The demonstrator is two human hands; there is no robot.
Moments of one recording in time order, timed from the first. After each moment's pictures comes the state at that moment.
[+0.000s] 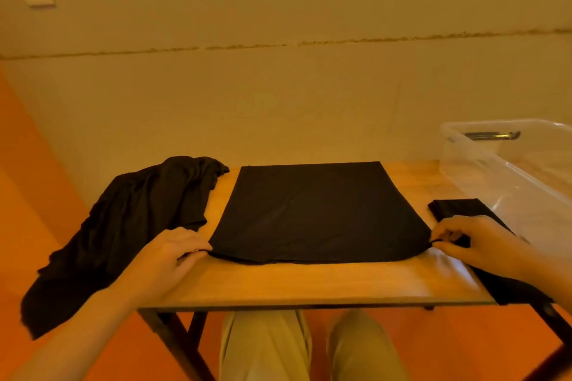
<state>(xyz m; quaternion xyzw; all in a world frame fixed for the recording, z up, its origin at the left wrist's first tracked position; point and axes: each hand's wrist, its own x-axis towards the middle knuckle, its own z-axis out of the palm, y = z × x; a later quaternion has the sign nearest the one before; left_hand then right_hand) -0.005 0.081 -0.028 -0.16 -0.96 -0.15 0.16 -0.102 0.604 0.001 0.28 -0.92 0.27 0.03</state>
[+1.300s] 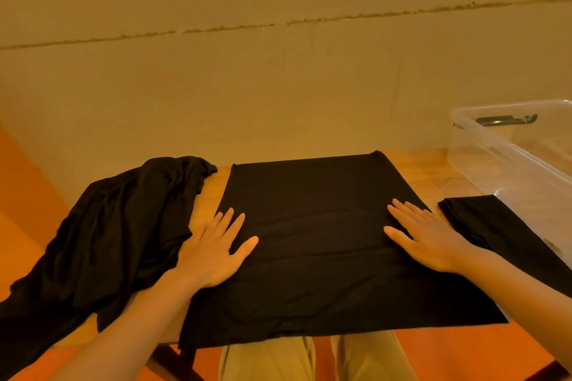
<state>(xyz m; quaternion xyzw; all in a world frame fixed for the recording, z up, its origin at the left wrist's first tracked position) -0.110 0.147 -0.057 0.03 -1.00 -0.06 -0.07 -0.168 0.530 -0.047 0.13 -0.99 0.07 -0.08</state>
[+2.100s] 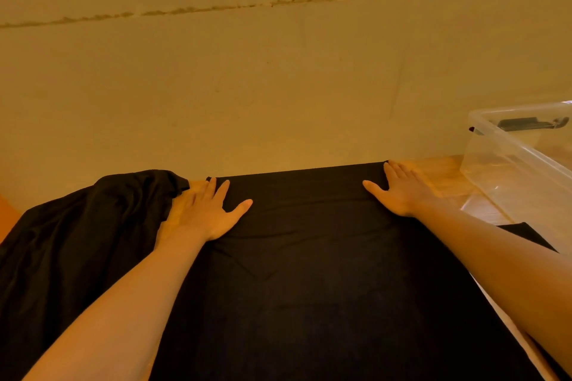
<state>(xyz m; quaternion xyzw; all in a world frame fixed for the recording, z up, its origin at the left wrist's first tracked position) -0.274 0.136 -0.056 0.09 -0.99 -0.05 -0.05 -0.347 0.512 -0.057 0.02 -1.00 0.05 -0.05</state>
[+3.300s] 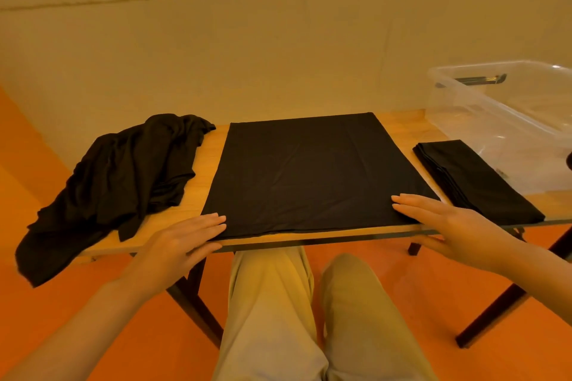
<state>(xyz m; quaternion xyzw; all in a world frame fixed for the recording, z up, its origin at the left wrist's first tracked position) 0.034 0.122 -0.072 -0.23 -0.95 -0.11 0.16 -0.042 0.590 -0.055 0.29 -0.96 0.04 0.00</state>
